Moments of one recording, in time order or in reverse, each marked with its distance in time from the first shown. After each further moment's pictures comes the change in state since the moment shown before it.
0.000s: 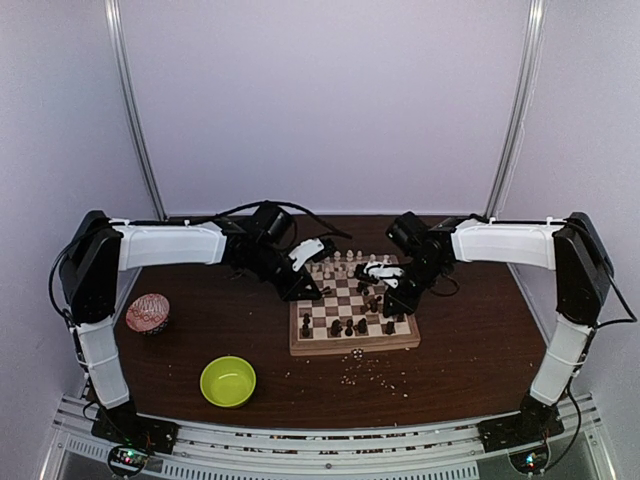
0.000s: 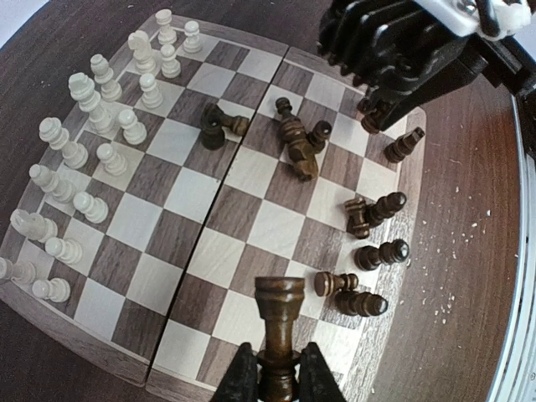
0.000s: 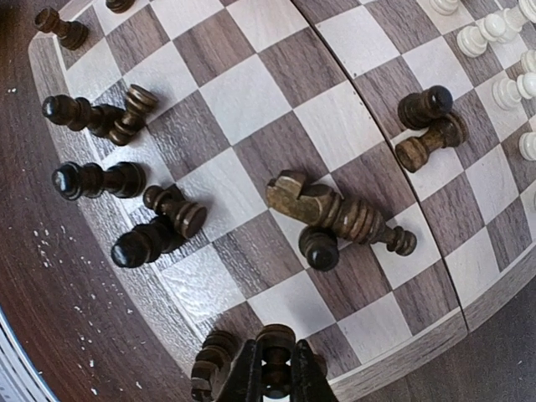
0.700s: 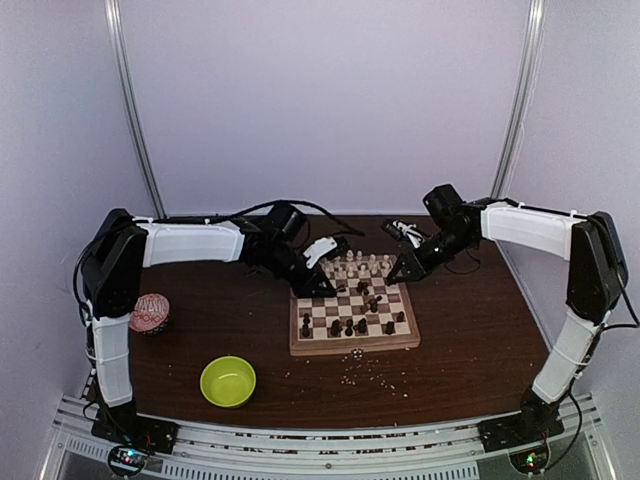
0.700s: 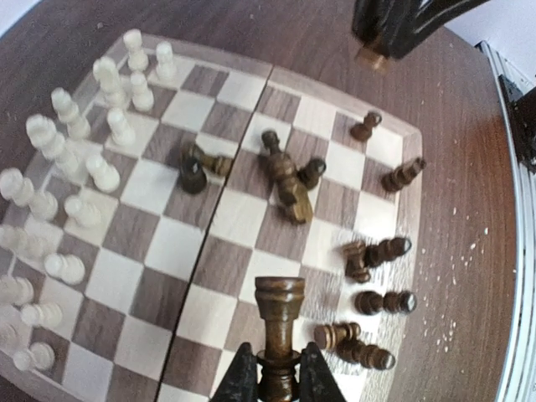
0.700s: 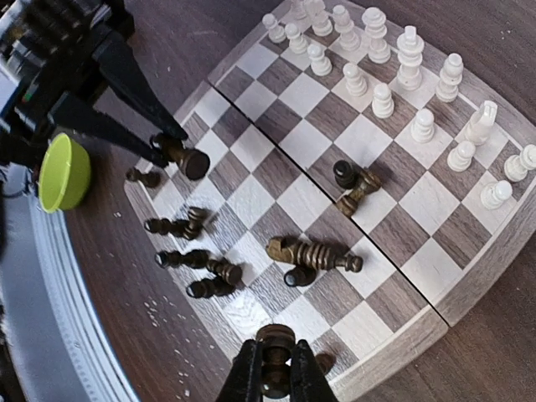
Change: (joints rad) left arm -0.007 0.130 0.126 0.028 0.075 0.016; right arm -0.213 -0.047 0.048 0.053 -0.408 0.243
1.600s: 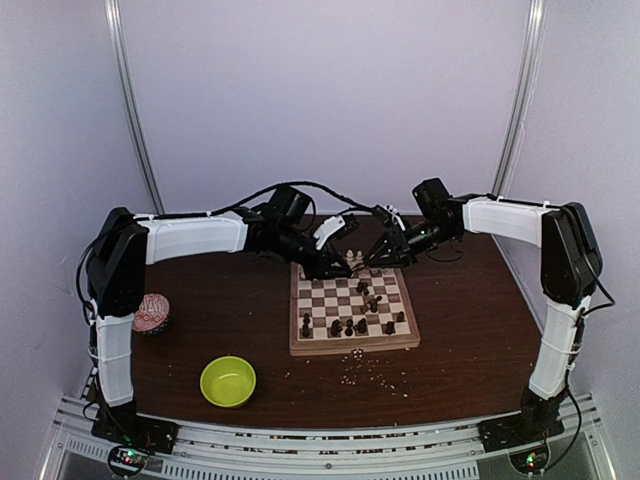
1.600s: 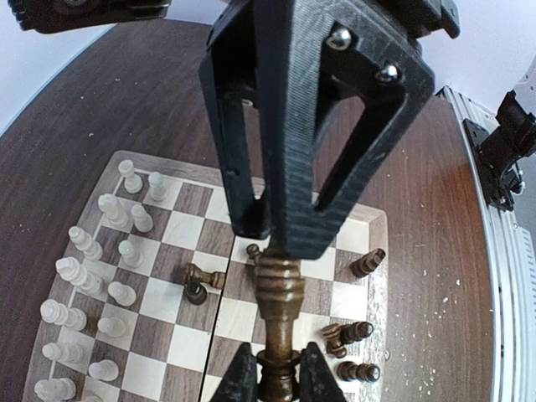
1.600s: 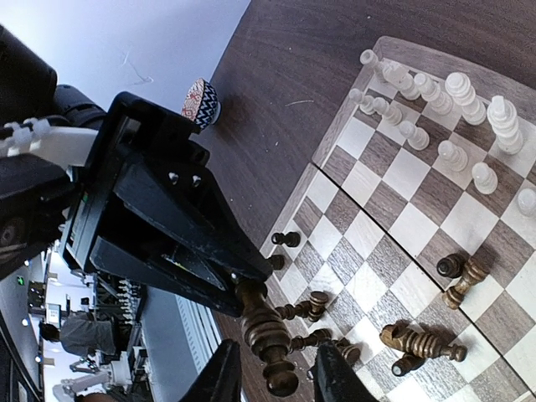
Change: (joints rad) left arm 0.000 0.031 0.116 0.078 0.112 0.004; right arm -0.027 0.178 0.157 0.105 -0.372 0.328
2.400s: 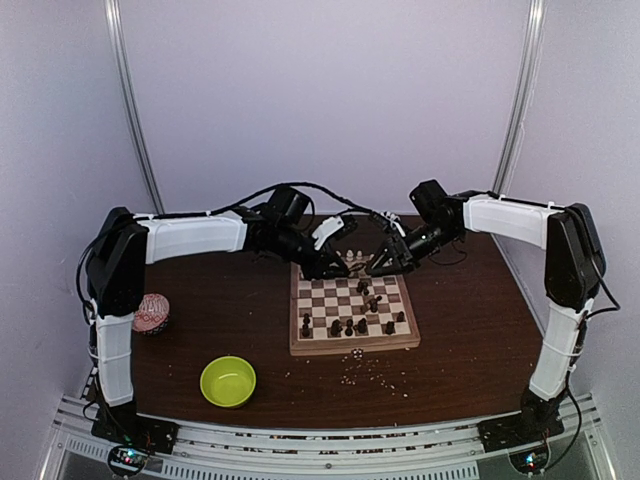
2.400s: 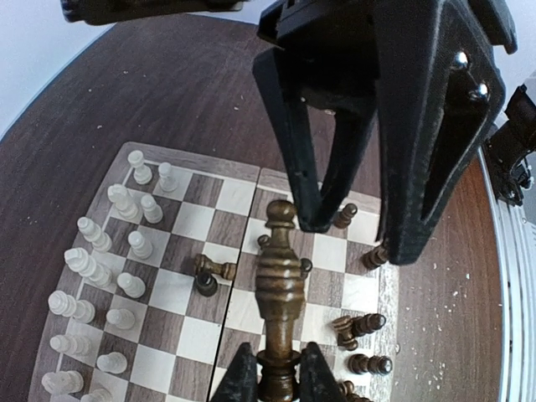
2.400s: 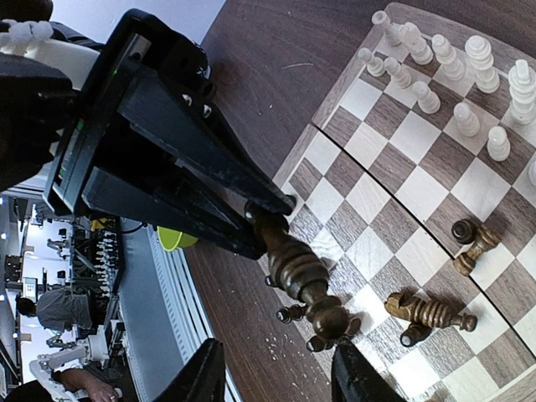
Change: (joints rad) left arm 0.006 0.000 0.000 -0.016 -0.023 0.015; right arm 0.031 -0.032 0.006 -0.158 0.067 -0.149
